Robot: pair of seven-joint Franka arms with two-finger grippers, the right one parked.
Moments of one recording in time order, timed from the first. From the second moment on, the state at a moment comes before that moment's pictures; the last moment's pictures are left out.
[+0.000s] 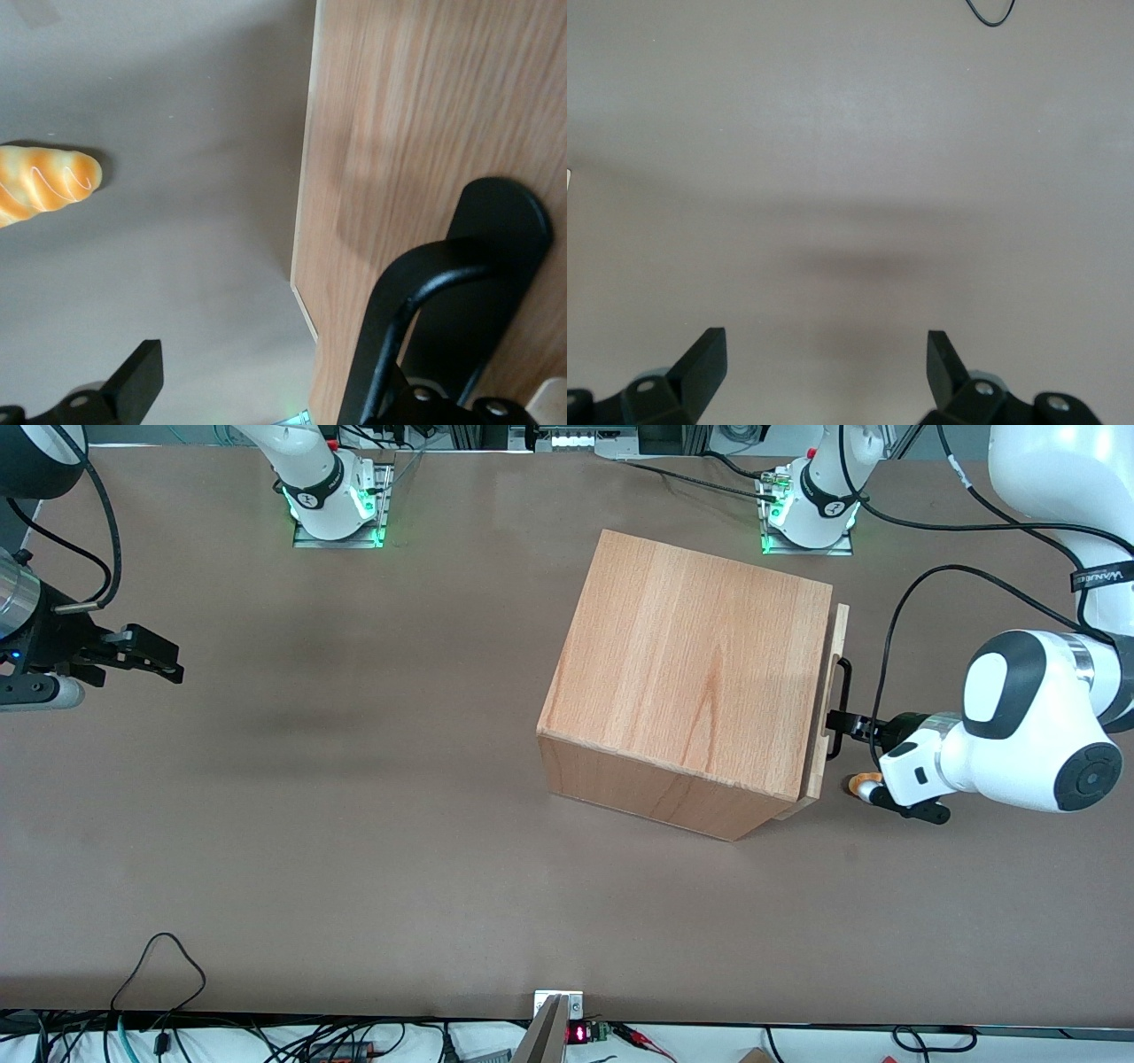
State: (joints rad) arm -0.07 0.52 0.03 -1.42 -0.22 1.49 0.23
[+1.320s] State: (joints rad) arm 0.05 0.52 0.03 -1.41 -0.22 1.59 0.23
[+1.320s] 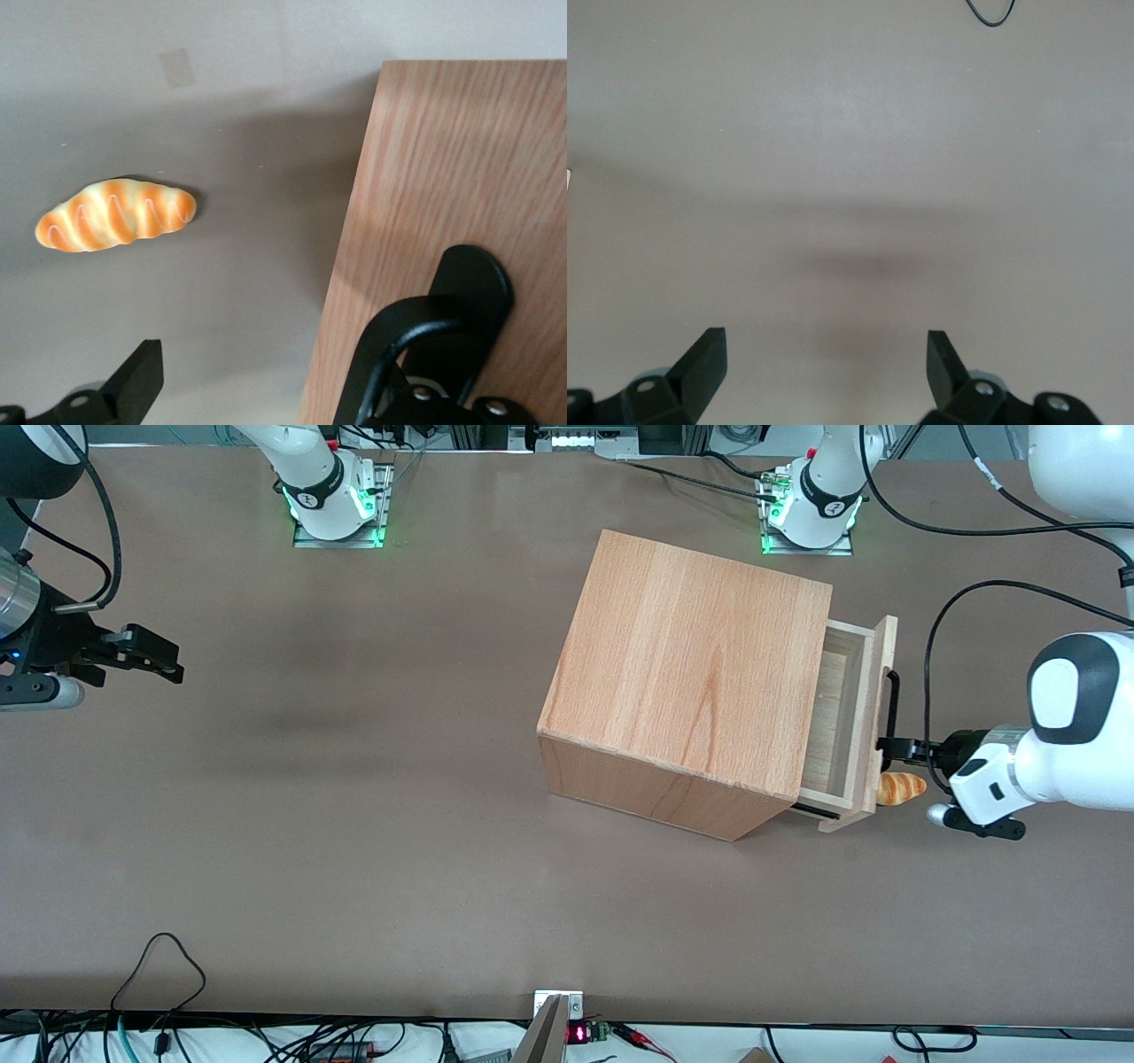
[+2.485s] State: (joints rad) arm 0.16 0.52 0.03 -1.41 -0.22 1.60 0.27
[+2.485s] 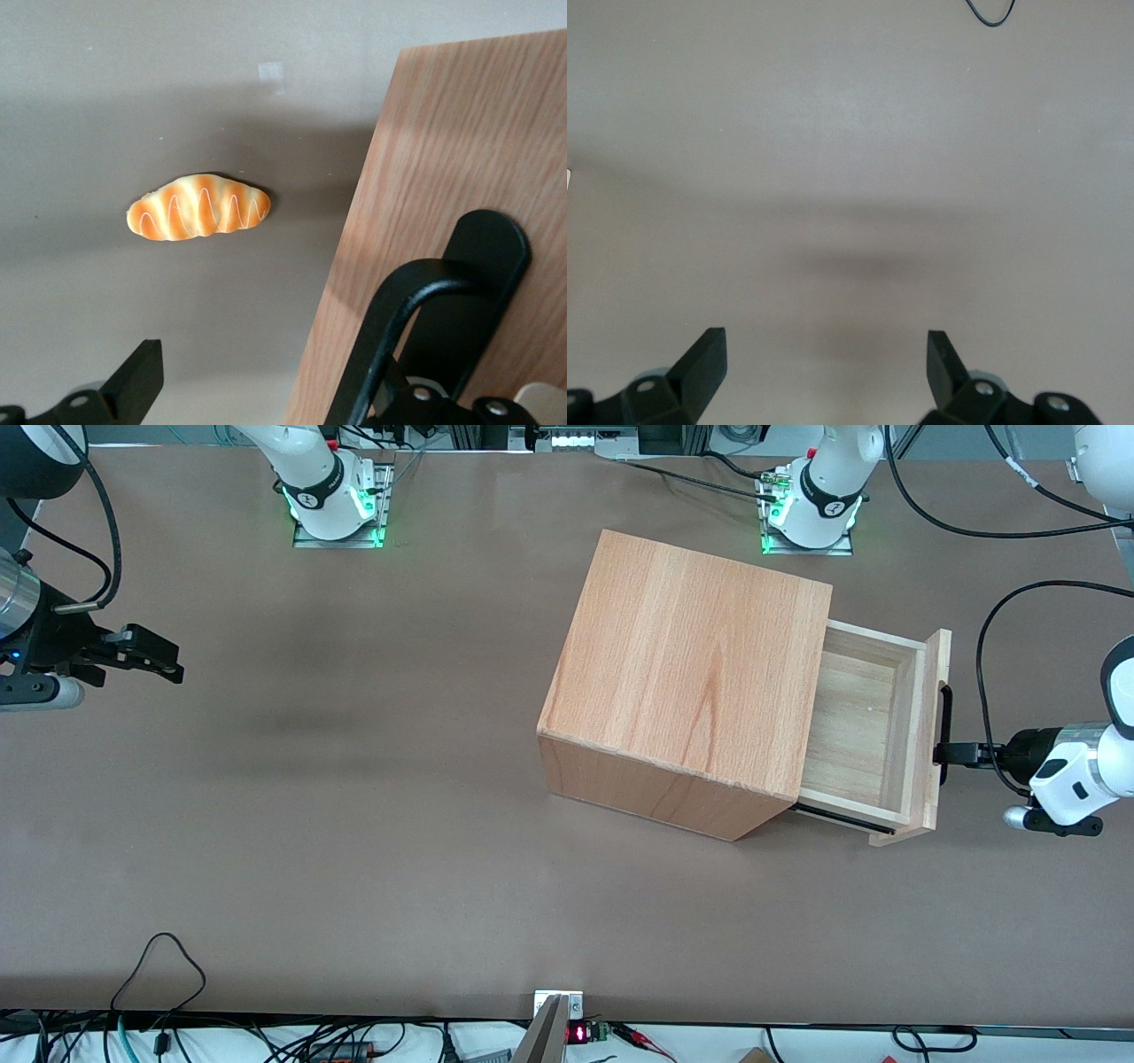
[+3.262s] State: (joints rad) arm 0.25 0.55 0.03 -1.38 -0.22 1.62 0.28
